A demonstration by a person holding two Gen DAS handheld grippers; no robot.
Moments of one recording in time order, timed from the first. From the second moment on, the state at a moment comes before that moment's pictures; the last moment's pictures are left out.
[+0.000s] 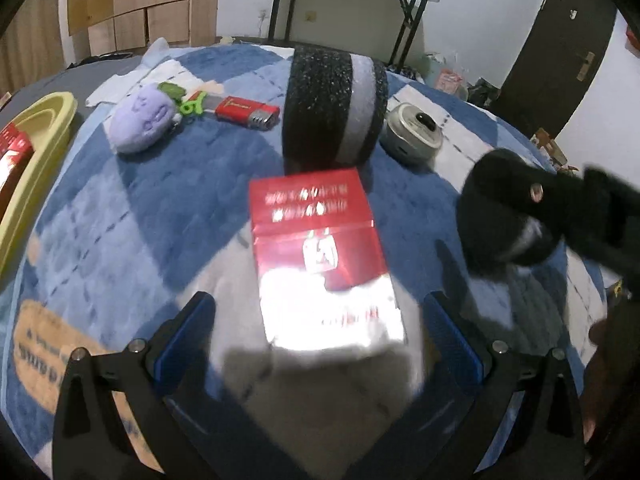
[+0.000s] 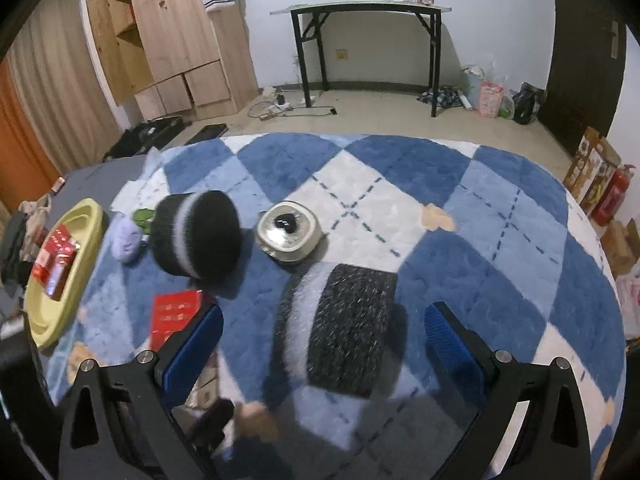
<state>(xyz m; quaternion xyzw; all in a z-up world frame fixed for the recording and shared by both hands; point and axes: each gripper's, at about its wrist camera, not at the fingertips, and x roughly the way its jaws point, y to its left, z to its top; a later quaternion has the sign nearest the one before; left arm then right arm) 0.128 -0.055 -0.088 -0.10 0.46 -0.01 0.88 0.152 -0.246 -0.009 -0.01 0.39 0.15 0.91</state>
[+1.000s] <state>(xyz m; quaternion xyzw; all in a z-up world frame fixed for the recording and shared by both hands) 0.062 0.235 0.058 -0.07 0.37 0.05 0.92 0.061 -0.162 0.040 -0.08 0.31 0.29 0.90</state>
